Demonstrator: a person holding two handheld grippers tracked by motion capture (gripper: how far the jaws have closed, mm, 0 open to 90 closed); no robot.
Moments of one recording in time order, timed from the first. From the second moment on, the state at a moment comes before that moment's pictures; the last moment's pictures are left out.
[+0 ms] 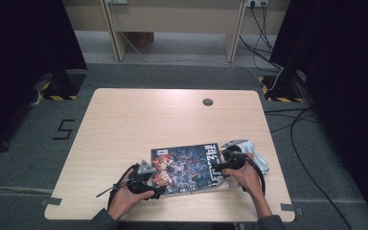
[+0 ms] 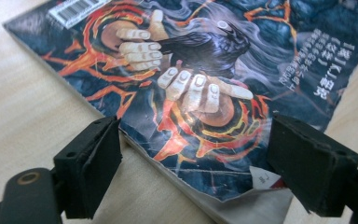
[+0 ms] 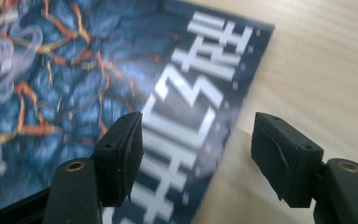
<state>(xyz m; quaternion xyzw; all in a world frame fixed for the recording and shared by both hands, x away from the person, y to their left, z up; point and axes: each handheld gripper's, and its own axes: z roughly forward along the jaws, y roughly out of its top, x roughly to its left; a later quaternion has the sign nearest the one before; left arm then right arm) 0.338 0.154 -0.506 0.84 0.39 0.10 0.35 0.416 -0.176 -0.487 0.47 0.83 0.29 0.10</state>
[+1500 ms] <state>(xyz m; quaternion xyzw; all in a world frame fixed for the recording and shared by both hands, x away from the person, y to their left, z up) 0.358 0.160 -0.508 0.79 0.46 0.06 0.40 0.413 -0.158 -0.486 0.41 0.86 0.31 0.03</state>
